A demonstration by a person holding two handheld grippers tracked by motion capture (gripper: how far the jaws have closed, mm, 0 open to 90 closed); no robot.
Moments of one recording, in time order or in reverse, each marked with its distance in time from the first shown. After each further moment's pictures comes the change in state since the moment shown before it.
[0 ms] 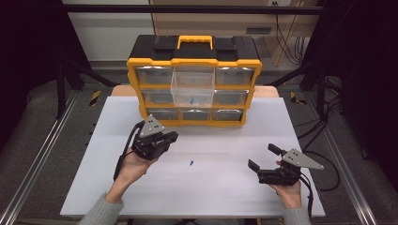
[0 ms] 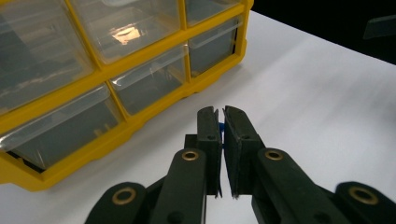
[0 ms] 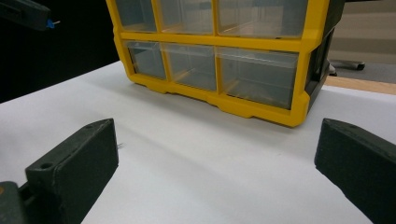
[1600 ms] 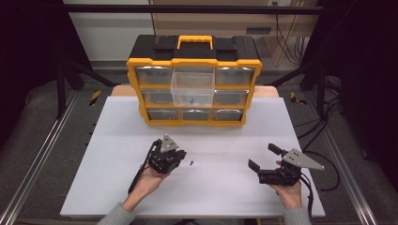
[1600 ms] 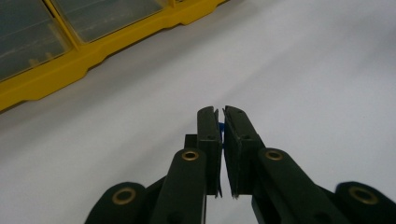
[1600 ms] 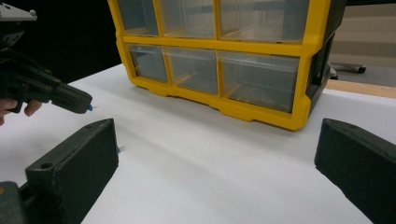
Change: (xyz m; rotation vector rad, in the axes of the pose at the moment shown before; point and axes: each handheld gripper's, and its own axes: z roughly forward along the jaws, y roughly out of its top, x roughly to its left) left arm -0.018 -0.062 0.060 0.128 -0.003 -0.056; right arm 0.001 0.001 -0.001 -0.012 0.004 -0.002
